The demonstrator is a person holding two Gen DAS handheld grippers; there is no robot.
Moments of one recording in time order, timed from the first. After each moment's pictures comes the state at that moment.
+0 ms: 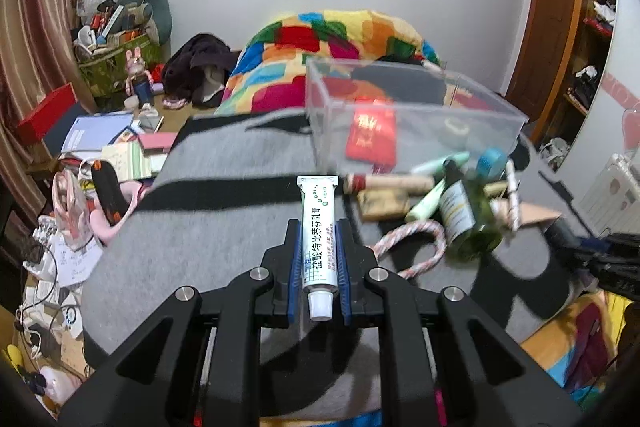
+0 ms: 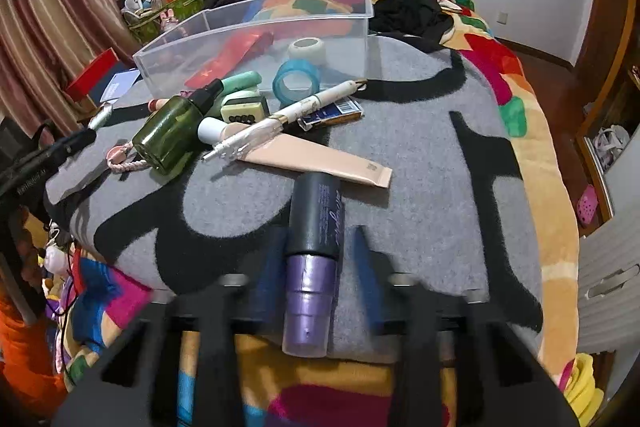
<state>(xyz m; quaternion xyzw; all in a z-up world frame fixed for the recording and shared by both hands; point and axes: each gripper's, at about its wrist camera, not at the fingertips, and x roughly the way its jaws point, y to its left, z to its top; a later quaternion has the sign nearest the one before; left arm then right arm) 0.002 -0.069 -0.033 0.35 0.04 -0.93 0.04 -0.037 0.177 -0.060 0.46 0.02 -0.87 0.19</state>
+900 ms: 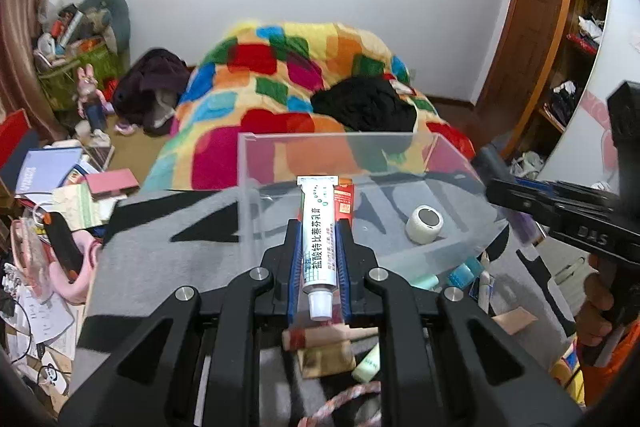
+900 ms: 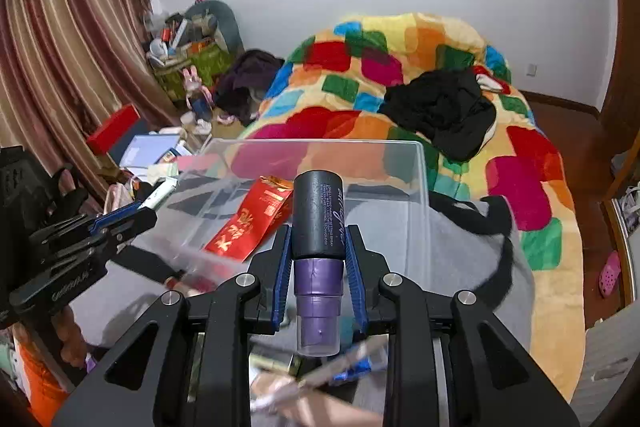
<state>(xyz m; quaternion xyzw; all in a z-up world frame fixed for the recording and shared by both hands) -0.125 -0.056 0.004 0.37 0.06 -0.93 -0.04 -0.178 0.123 0.019 0.39 -0.01 -0.89 0.23</state>
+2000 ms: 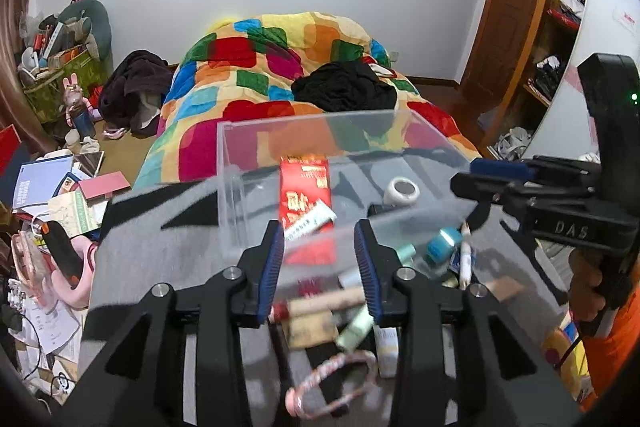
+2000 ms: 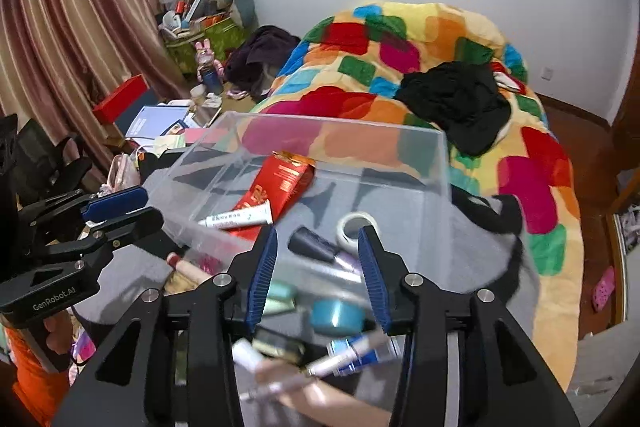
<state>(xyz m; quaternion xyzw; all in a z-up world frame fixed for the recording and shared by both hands) -0.100 -0.036 0.011 0.38 0.03 -0.92 -0.06 -0.167 0.119 0.013 0.41 0.03 -0.88 0.25</state>
